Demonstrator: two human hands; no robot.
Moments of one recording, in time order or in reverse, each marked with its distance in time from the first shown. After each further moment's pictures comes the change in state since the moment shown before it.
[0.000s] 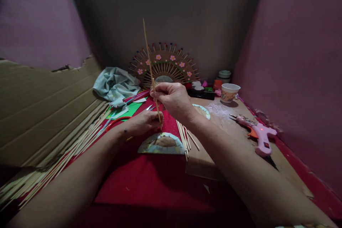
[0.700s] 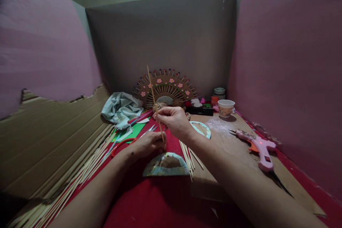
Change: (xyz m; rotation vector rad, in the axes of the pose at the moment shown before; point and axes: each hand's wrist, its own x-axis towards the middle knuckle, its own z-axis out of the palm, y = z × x) left_hand -0.002 -0.003 0.002 -0.102 -0.025 -0.038; right_hand -0.001 0.003 0.003 0.214 0.015 0.173
